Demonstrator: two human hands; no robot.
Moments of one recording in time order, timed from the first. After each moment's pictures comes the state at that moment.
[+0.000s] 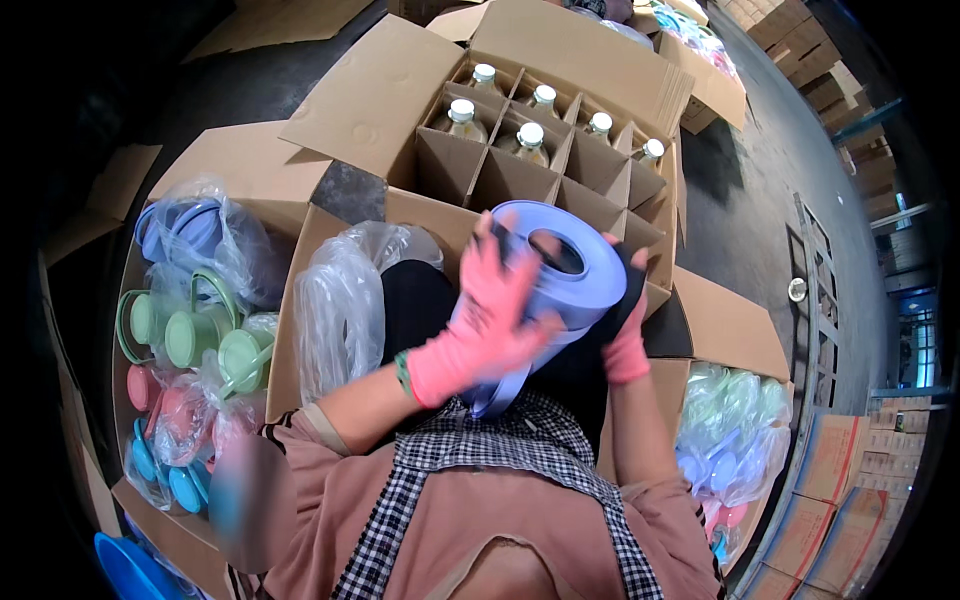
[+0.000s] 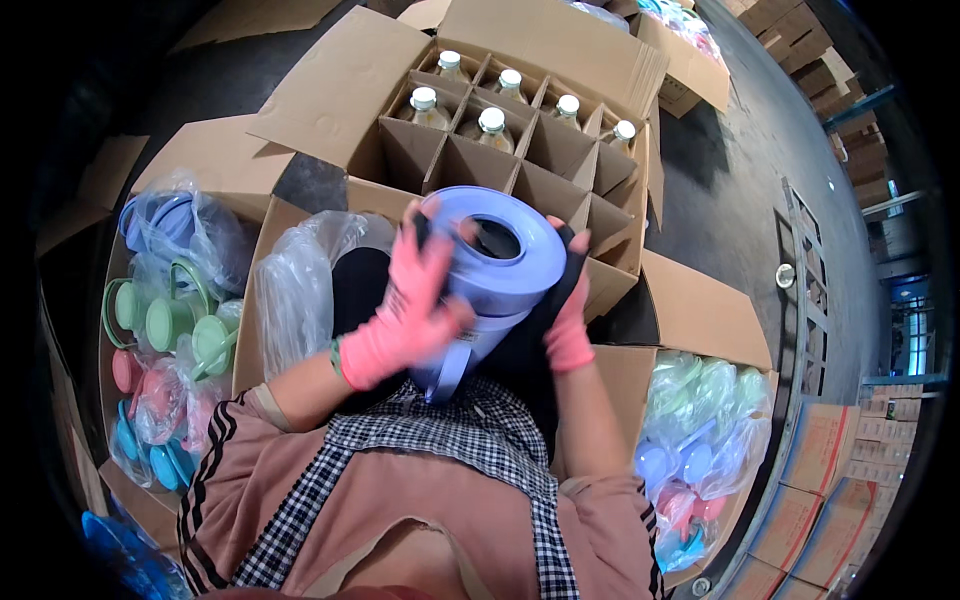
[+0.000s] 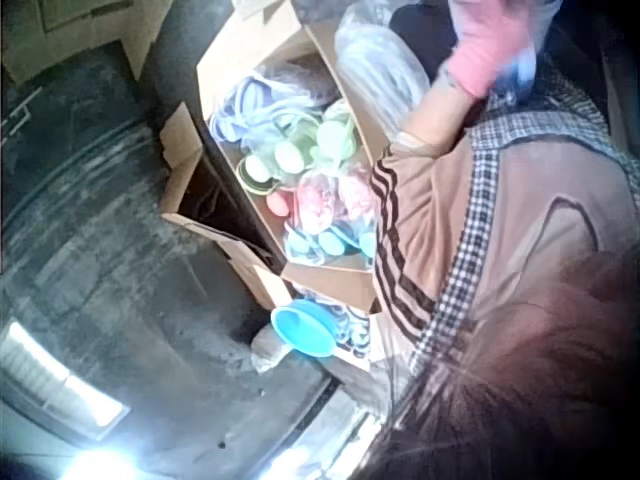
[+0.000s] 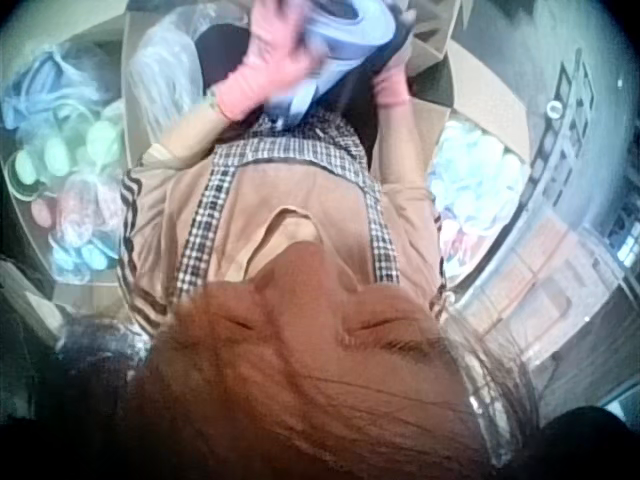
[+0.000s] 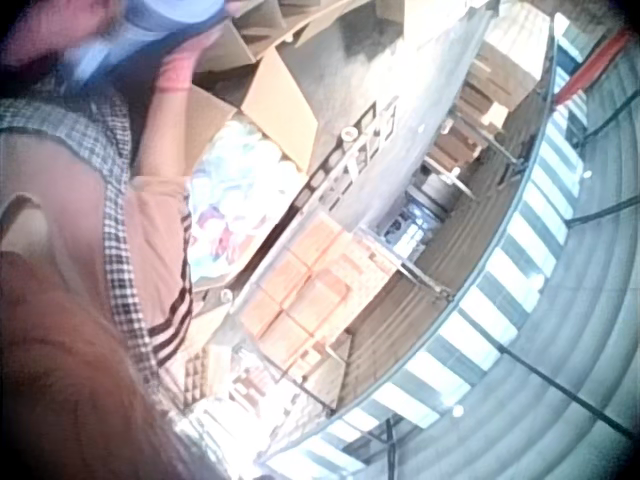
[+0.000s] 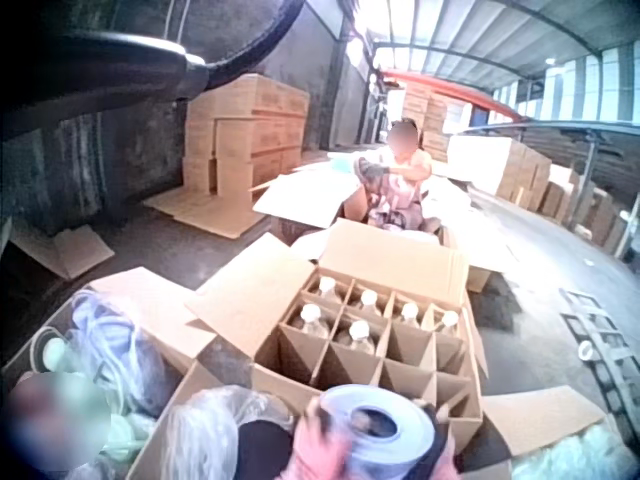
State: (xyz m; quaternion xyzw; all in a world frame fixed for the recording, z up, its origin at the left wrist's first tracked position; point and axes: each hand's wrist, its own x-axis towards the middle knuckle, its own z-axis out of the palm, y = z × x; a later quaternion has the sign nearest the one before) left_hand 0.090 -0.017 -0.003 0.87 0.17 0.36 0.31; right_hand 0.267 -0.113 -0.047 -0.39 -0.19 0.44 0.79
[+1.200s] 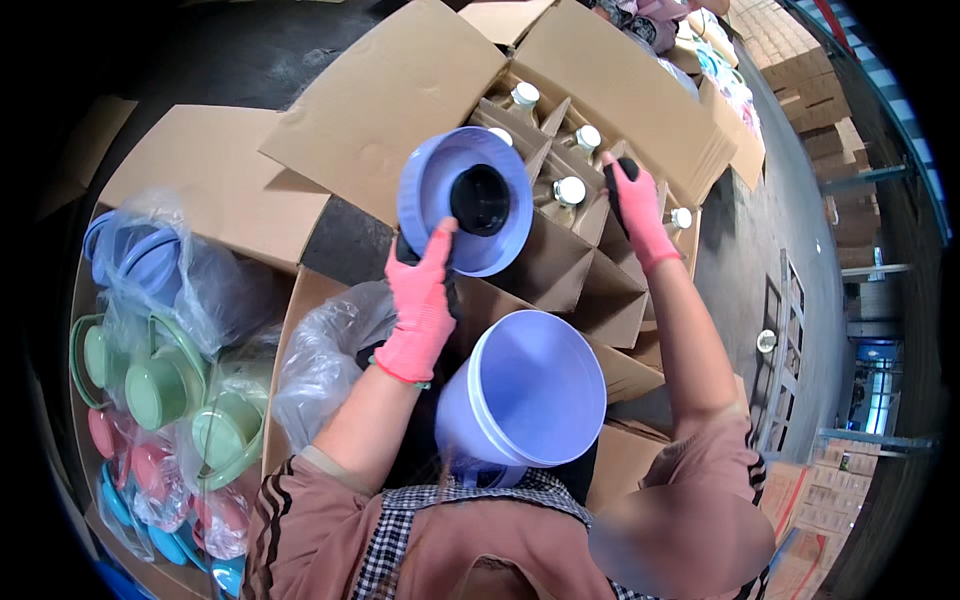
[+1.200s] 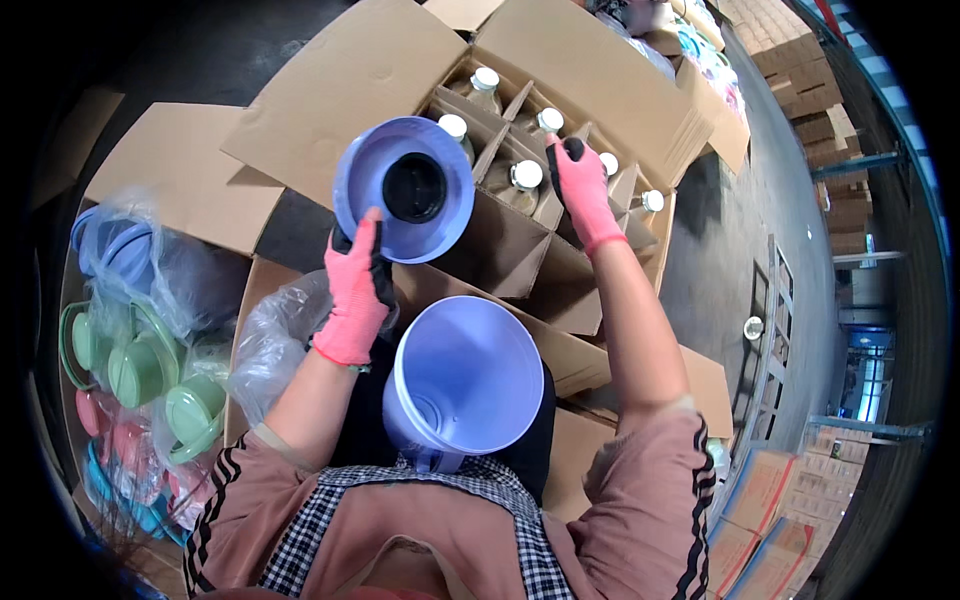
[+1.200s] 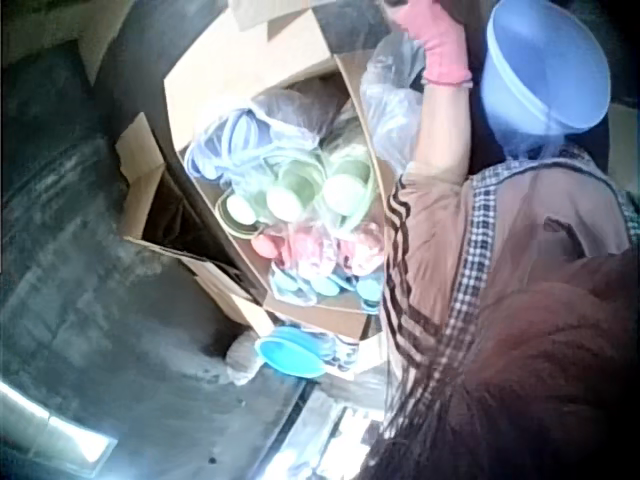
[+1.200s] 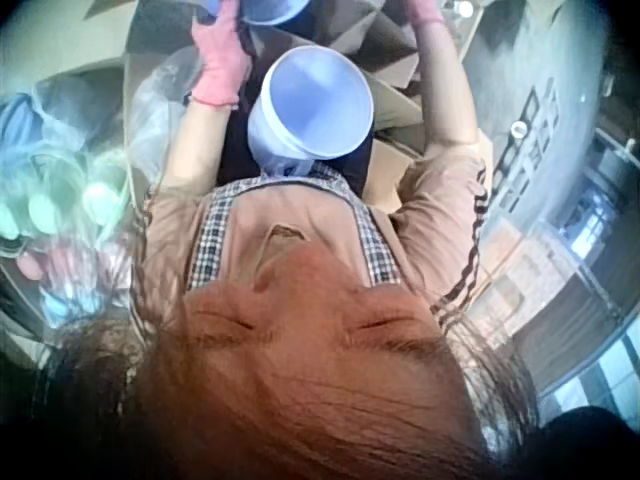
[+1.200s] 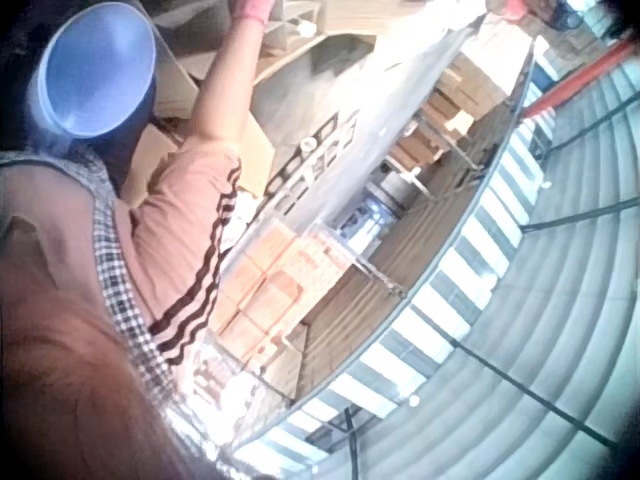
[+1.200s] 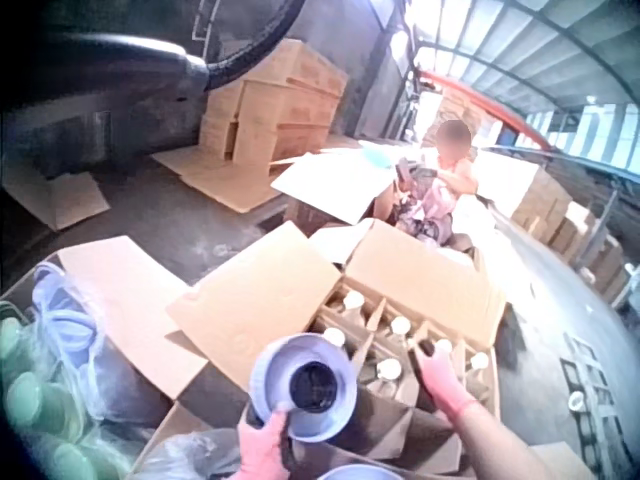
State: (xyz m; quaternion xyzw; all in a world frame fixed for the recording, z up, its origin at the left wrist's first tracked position) left_hand 0.120 0.146 -0.091 0.21 0.39 0.57 0.69; right_hand 0.378 0.149 -0.040 -0.81 -0.39 0.23 0.37
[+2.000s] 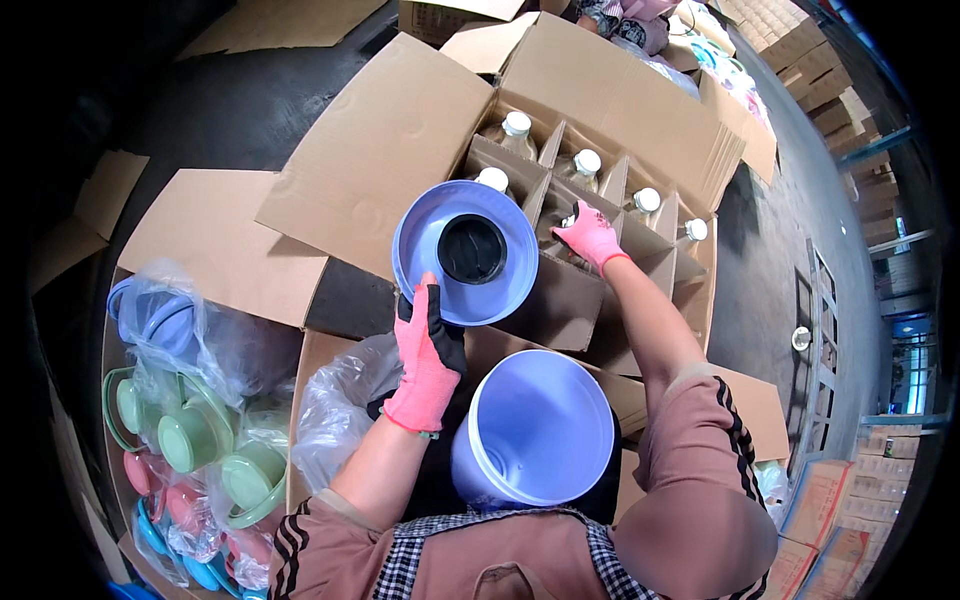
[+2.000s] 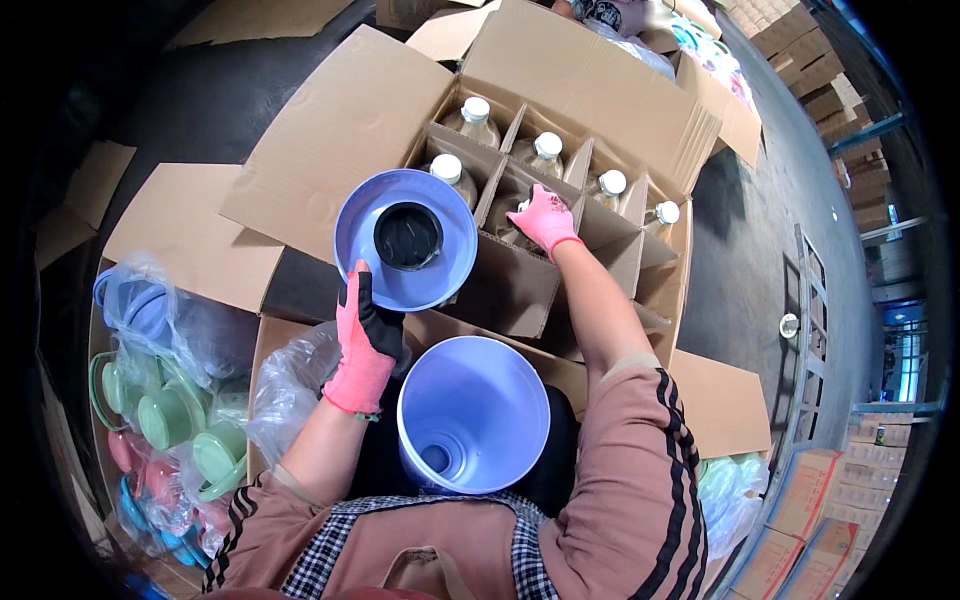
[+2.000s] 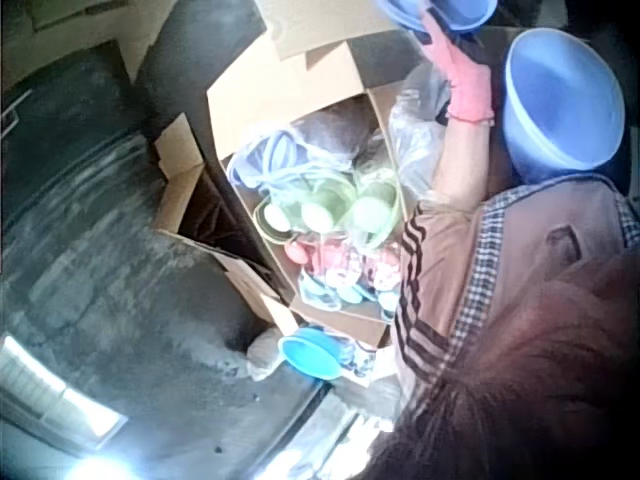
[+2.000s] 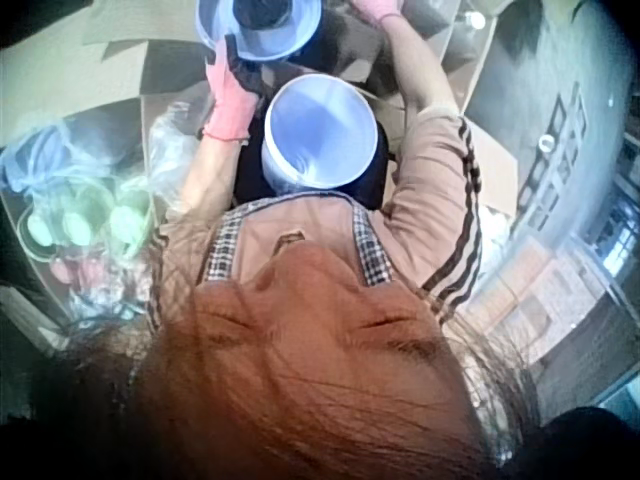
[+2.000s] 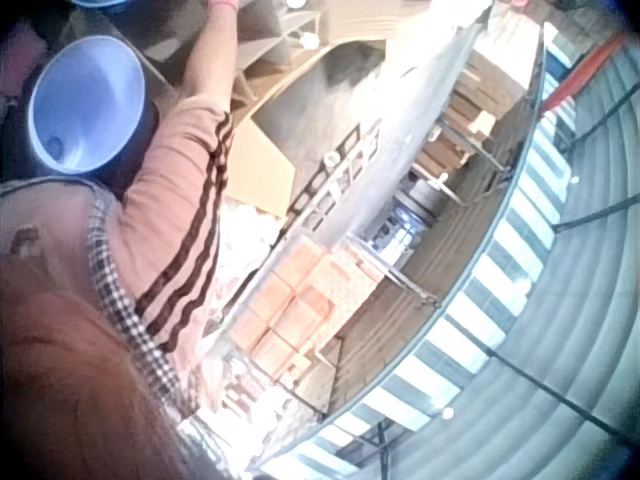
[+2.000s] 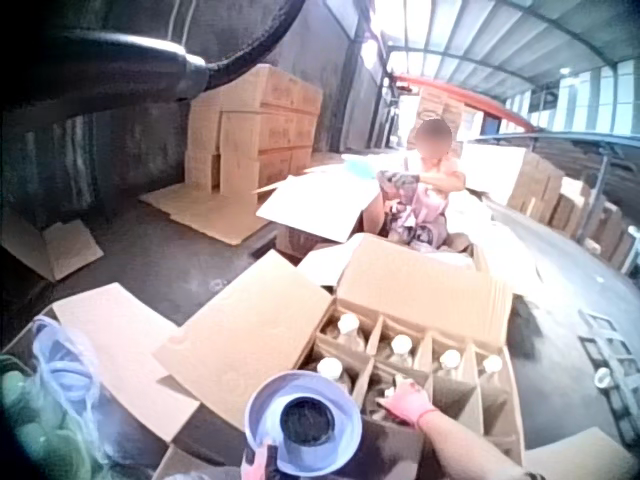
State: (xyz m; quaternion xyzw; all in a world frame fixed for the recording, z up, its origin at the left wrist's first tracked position) left_hand 0.128 0.145 -0.106 0.15 0.34 0.52 0.76; right_hand 0.414 0.177 -0.134 -0.88 -0.44 0.16 0.02
